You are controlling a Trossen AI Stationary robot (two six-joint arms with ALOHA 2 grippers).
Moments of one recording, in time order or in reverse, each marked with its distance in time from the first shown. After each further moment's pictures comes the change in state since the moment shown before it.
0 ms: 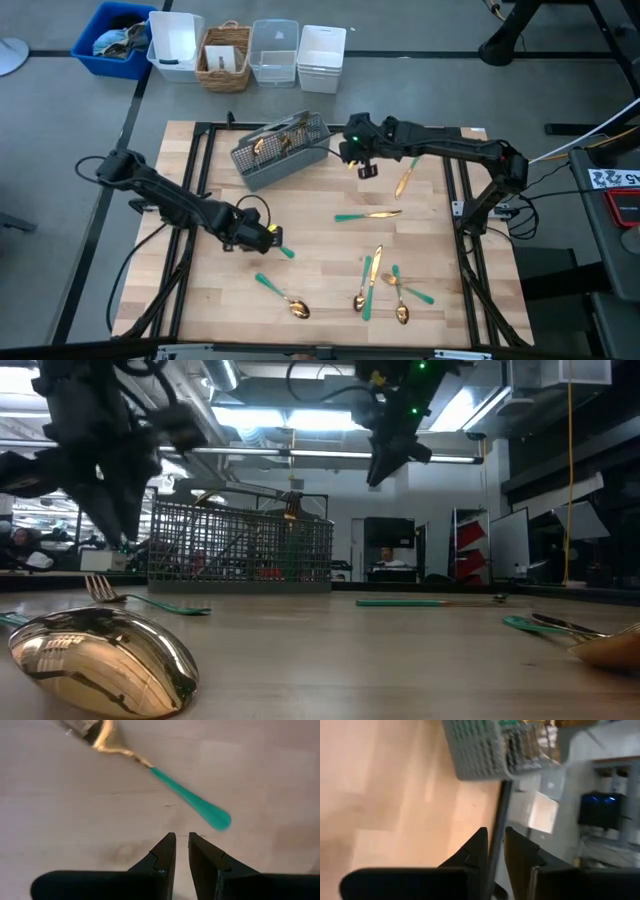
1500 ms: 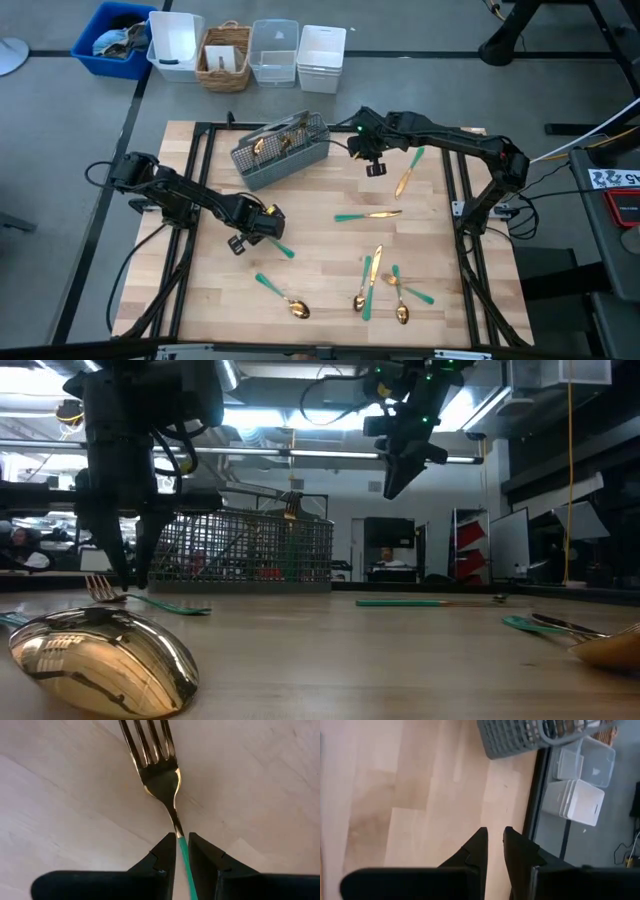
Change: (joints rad) left arm 0.158 0.128 0.000 -0.043 0.044 -0.468; right arm -0.111 0.002 0.000 -0.130 -0.147 0.029
